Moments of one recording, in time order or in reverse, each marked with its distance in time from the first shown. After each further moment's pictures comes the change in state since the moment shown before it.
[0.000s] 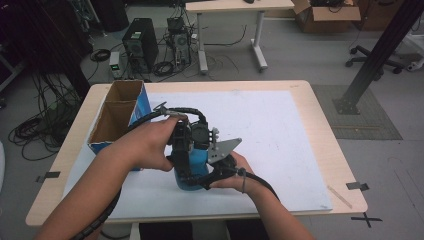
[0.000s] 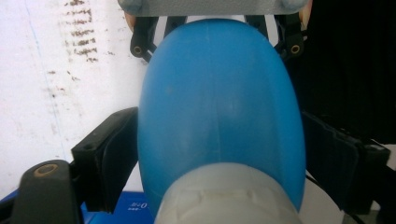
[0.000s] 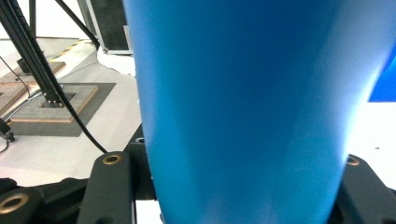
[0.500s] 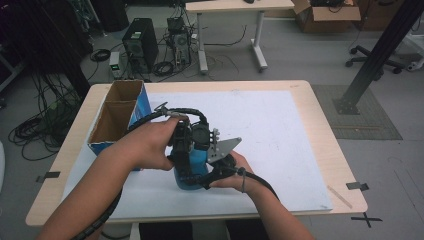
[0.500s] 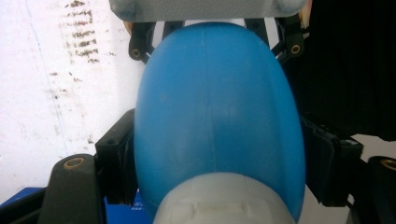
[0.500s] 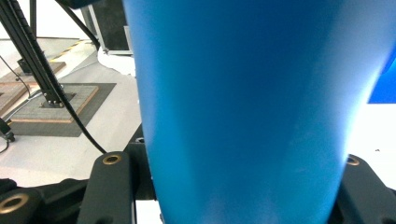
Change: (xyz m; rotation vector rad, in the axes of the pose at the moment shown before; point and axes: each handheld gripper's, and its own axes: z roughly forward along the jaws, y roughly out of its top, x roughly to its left) left arm -0.001 0.000 0.000 0.013 0.011 0.022; right arm -0.001 0.001 0.001 0.002 -0.002 -0.005
